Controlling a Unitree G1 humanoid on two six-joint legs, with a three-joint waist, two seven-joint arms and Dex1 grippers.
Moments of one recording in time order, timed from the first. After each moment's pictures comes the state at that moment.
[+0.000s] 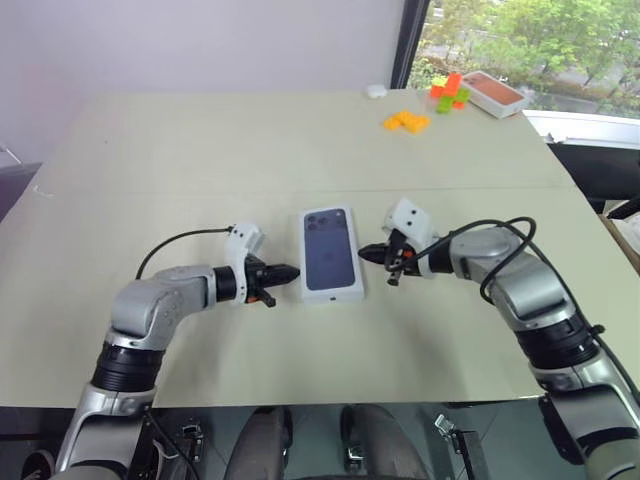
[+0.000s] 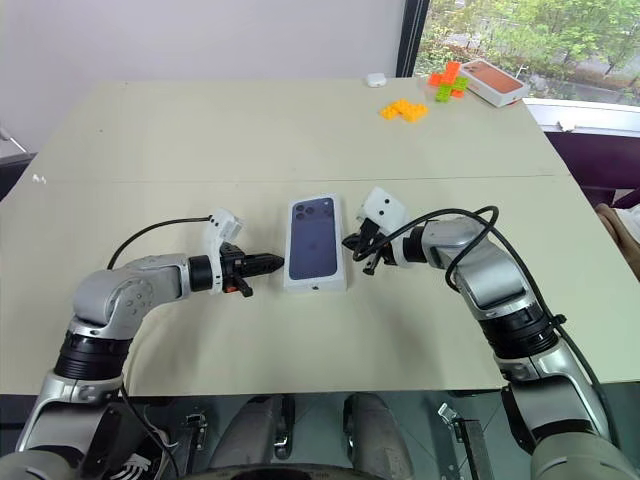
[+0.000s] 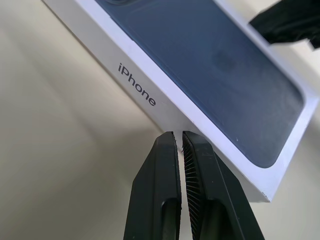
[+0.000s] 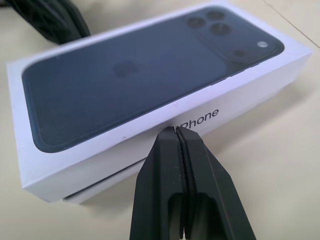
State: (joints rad) left arm -0.45 0.48 -0.02 -0.13 -0.62 1.02 -0.69; right arm -0.59 -0.64 0.25 -0.11 0.22 0.70 0.91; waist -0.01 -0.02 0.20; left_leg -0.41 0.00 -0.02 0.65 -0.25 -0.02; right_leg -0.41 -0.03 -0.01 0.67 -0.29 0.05
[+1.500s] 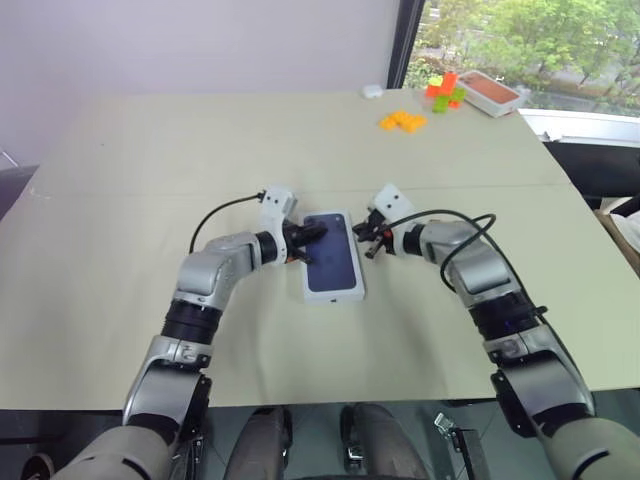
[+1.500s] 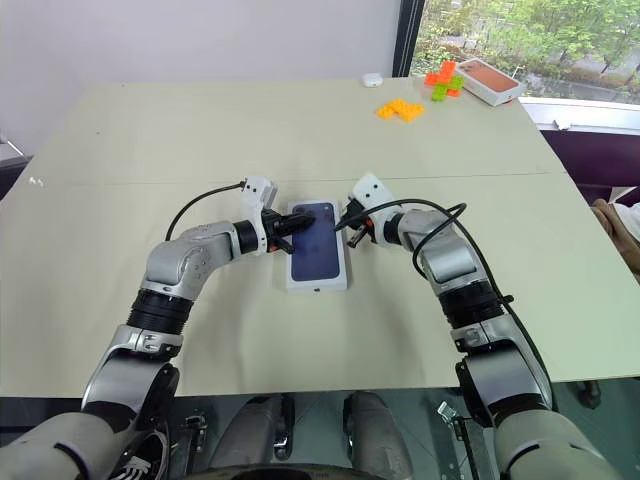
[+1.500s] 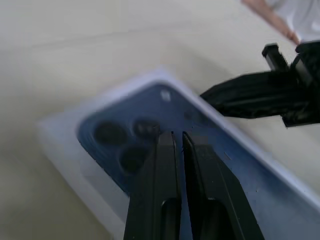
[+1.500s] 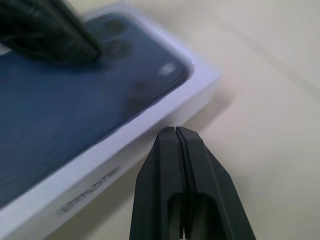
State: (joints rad) left arm -0.68 0.29 -0.10 0.24 -0.39 0.71 -0.64; right arm -0.70 -0.44 0.23 0.26 0.08 0.54 0.77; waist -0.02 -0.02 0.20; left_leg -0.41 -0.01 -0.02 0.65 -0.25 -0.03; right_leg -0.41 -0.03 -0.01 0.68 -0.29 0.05
